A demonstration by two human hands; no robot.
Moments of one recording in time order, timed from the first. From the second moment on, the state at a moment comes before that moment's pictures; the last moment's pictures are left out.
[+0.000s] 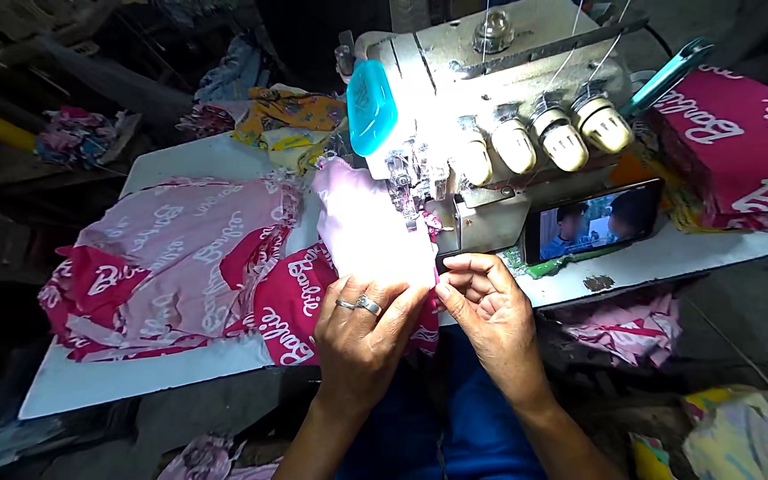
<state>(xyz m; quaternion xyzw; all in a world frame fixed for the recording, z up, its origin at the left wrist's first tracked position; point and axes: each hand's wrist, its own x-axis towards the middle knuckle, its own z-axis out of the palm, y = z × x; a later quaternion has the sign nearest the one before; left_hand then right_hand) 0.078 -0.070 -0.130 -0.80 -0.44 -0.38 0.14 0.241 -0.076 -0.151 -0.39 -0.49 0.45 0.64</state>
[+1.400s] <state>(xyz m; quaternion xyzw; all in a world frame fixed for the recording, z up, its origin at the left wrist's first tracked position) 0.054 -0.012 -0.077 -0.80 -0.57 -0.20 0.05 0.248 -0.081 -0.154 -0.55 -0.74 0.05 0.39</state>
